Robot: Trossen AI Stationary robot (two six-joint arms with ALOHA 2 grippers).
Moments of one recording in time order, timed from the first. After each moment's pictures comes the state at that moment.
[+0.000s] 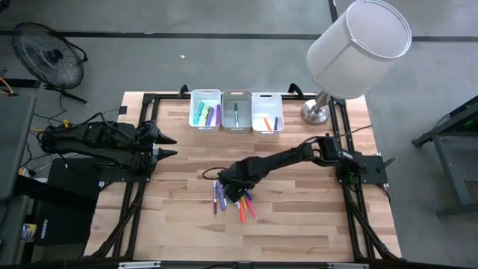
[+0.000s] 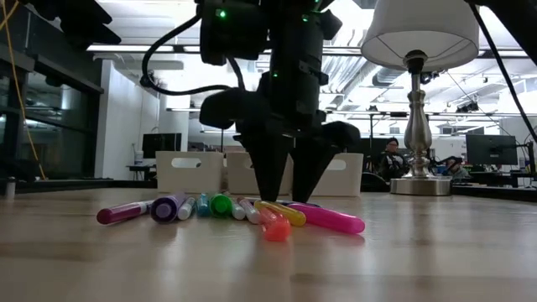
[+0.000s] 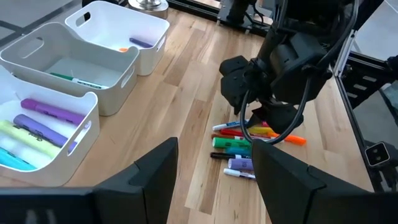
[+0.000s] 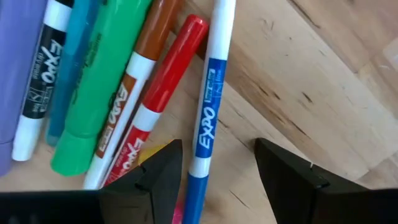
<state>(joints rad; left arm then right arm) -0.13 0.43 0.74 -0.77 -0.22 -0.34 0.16 2.28 1.77 -0.94 -0.03 1.03</state>
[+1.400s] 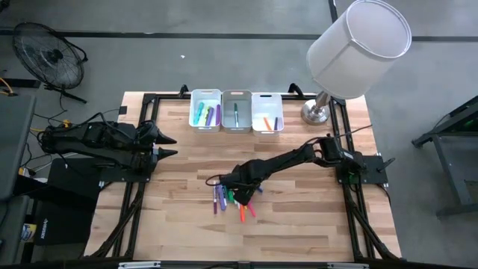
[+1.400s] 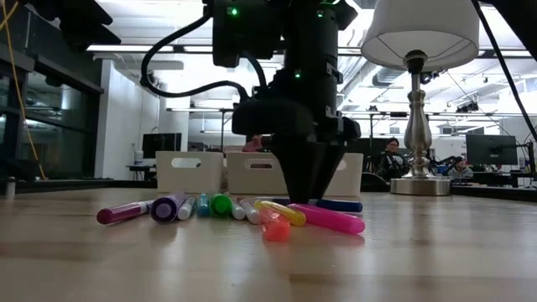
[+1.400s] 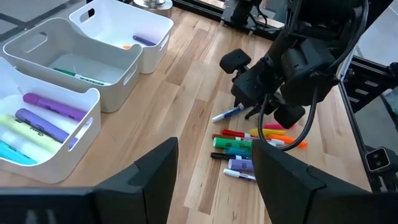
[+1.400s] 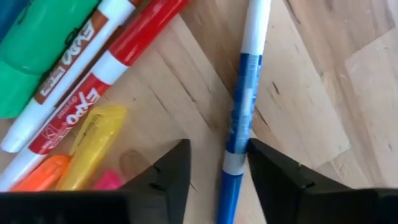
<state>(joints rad) -0.13 0.43 0.74 -0.77 -0.23 -0.37 0.17 2.28 1.73 -1.04 0.12 0.77</state>
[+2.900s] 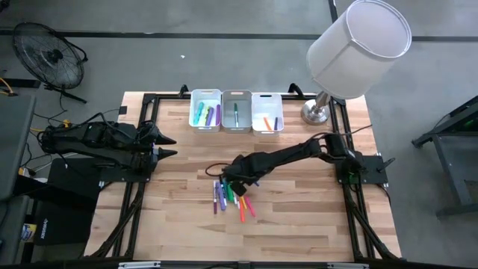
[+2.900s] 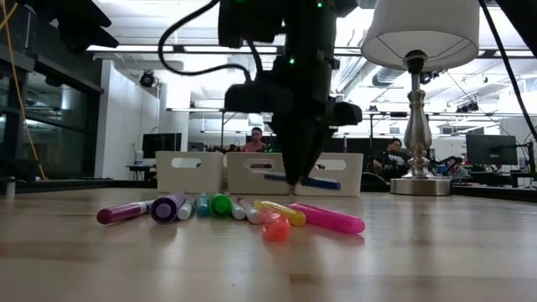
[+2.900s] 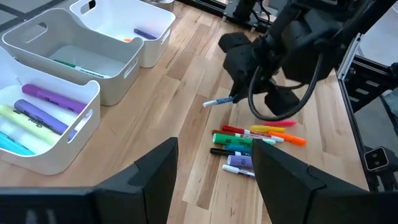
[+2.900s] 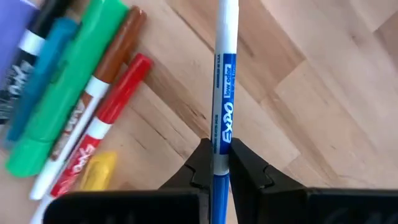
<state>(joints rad) -0.13 0.43 0.74 -0.79 -0.23 -0.40 0.14 2.18 1.73 -1.02 0.17 0.91</state>
